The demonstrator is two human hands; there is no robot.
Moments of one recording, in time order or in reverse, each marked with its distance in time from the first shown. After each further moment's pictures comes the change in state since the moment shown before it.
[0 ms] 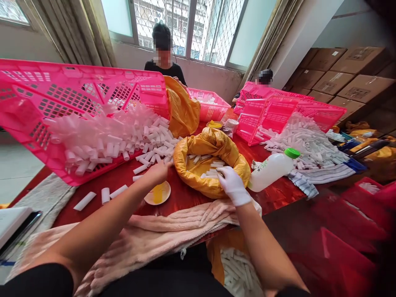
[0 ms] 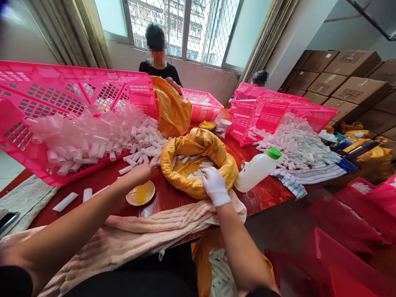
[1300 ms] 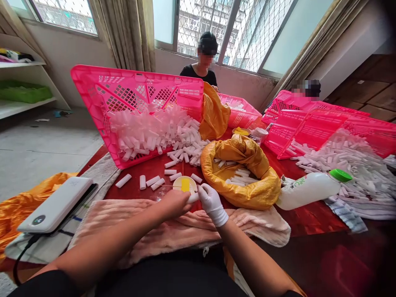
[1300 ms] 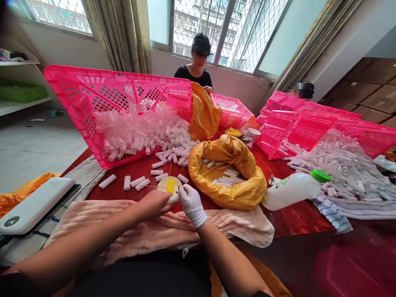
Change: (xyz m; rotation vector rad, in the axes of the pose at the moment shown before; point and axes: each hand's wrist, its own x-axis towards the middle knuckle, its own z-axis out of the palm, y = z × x) left_hand -0.120 -0.007 0.021 -0.281 -0.109 0.171; right_hand -0.028 -0.148 0.084 0.984 -0.171 0.024
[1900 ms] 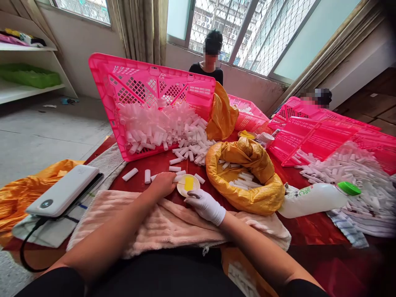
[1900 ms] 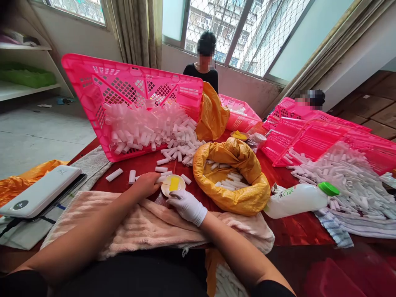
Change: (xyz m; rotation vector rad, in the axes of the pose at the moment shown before) left_hand 0.011 -0.073 -0.003 0.199 0.287 -0.242; right_hand 0.008 0.024 -0.003 -0.392 -0.453 -0.656
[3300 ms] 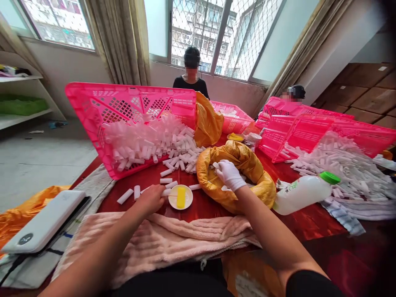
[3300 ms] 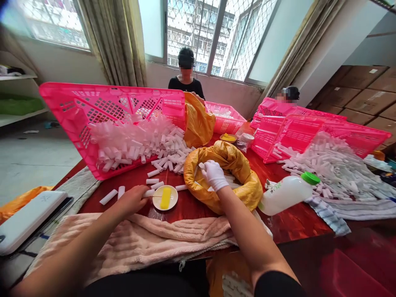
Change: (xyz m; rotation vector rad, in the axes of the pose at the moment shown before) left_hand -0.008 0.007 -0.026 0.007 -0.102 -0.023; right_hand 0.031 0.043 -0.134 -0.535 0.135 0.606
